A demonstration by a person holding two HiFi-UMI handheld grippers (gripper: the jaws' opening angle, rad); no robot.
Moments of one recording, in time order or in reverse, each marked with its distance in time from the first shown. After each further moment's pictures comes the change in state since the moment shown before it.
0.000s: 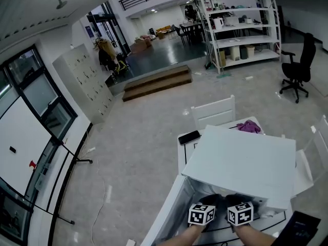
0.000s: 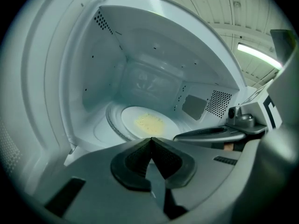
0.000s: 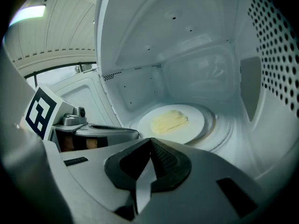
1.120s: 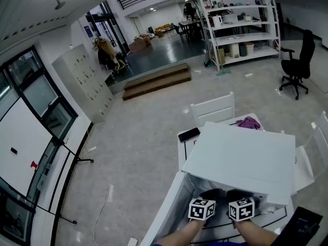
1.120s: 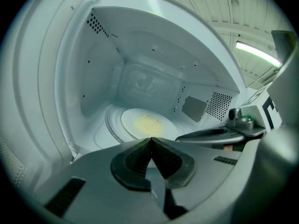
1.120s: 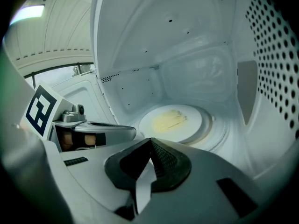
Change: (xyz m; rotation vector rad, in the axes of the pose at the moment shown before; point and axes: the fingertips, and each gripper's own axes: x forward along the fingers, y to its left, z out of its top) left arm 0.003 0.001 0.013 0.024 -0.001 -0.001; right arm -0.001 -0.008 0.007 0.004 -0.006 -0.017
